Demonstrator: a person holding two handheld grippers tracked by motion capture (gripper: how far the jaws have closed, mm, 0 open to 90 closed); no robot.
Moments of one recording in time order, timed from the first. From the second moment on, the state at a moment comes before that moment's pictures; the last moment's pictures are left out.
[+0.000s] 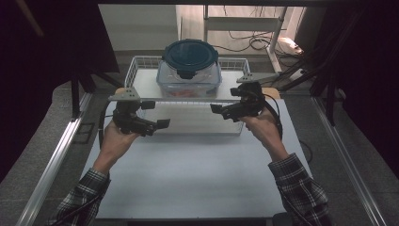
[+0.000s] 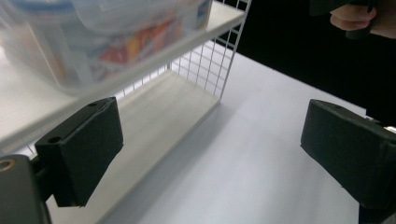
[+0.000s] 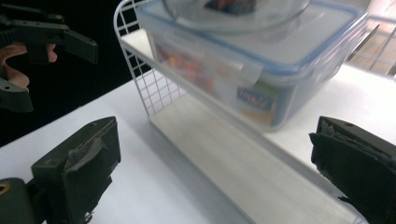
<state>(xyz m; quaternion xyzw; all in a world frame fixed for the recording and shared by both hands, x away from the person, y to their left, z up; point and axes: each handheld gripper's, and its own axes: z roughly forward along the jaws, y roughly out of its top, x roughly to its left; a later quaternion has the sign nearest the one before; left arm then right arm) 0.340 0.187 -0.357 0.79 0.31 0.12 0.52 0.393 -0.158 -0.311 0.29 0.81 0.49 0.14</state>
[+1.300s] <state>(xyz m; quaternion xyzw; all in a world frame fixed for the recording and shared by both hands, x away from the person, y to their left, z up) 0.286 0.188 -0.472 0.77 0.35 0.08 0.52 0.341 -0.160 -0.416 0.27 0.84 0.45 0.14</state>
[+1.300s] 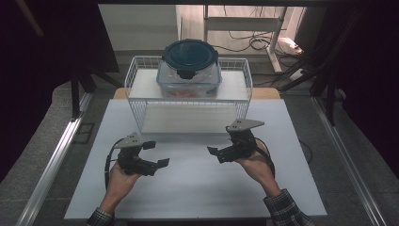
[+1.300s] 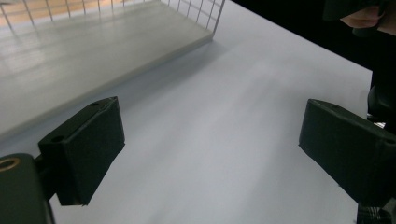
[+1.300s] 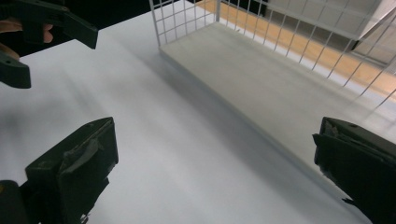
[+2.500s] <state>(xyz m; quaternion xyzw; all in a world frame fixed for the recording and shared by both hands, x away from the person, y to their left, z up) 0.240 0.208 -0.506 0.79 0.38 0.12 0.47 0.299 -0.209 -0.455 0.30 0.83 0.44 0.15</state>
